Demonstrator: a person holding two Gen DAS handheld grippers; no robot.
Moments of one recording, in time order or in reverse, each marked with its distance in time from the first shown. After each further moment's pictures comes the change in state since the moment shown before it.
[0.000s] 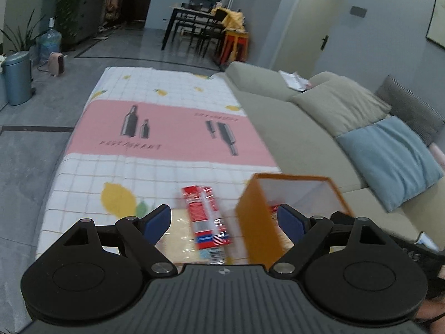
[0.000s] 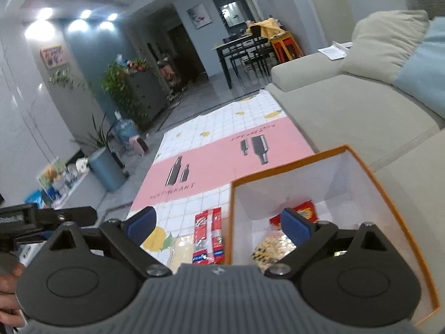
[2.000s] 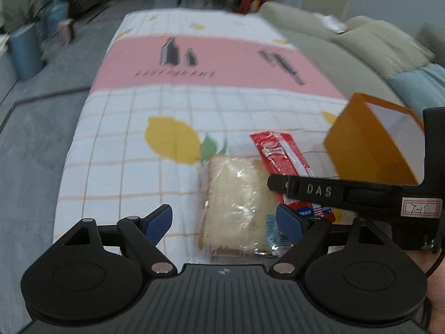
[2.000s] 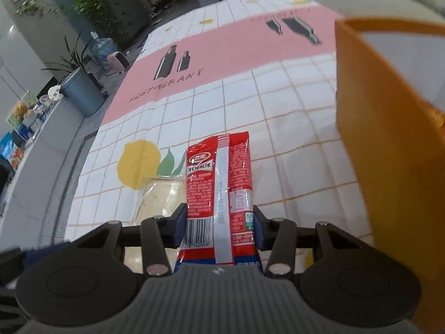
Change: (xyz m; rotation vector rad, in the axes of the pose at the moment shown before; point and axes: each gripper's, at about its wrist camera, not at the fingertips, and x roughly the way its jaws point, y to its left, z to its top) left arm 0.083 0.091 -0.054 0.075 0.188 0.086; right arm 0.207 0.070 -0.085 0.000 0.359 -0.087
